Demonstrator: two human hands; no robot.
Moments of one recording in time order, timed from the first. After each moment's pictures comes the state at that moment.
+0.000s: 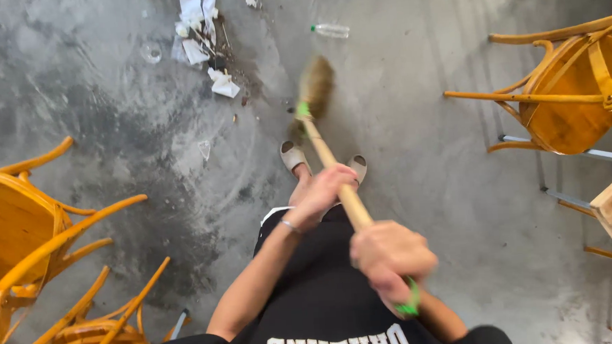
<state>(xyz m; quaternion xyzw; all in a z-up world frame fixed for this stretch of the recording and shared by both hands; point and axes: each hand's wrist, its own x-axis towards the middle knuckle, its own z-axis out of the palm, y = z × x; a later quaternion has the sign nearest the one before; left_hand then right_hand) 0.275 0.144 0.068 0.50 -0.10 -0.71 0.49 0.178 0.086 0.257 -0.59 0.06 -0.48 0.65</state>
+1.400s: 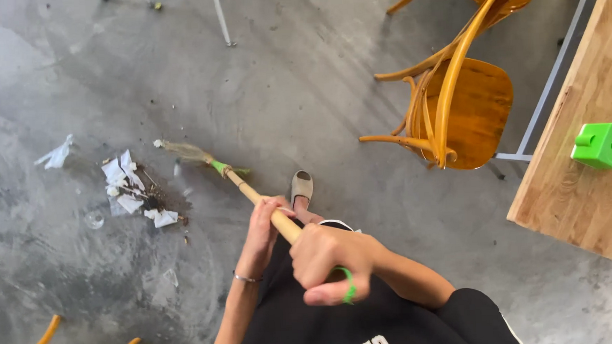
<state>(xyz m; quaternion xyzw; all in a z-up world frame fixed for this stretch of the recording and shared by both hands) 0.177 -0.195 0.086 0.49 -0.03 -0.69 0.52 0.014 -0.317 0.260 -0.68 -0.11 -0.20 0.70</state>
